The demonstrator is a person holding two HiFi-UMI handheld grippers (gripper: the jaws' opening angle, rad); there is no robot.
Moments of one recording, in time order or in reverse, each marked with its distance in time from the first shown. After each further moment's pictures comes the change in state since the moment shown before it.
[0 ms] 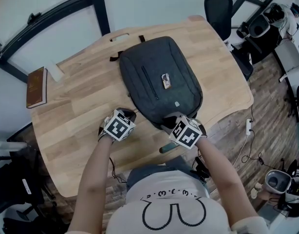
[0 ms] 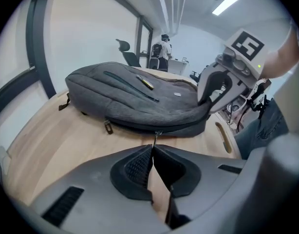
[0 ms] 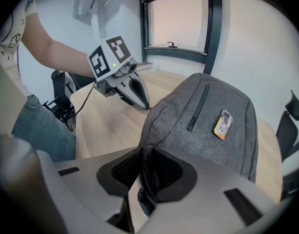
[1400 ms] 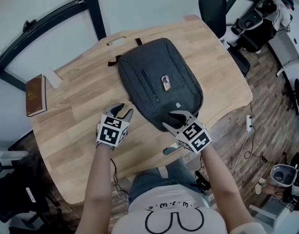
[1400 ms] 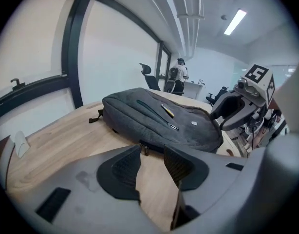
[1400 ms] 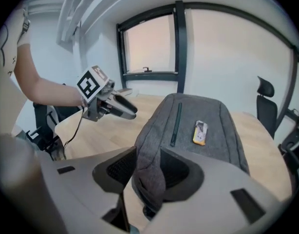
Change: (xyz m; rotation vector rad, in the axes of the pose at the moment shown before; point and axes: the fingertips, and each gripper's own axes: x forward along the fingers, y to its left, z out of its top) left arm -0.057 0.046 0.037 -0.144 -0.254 0.186; right arm -0.039 -0.023 0.035 0.237 -0.275 -0.152
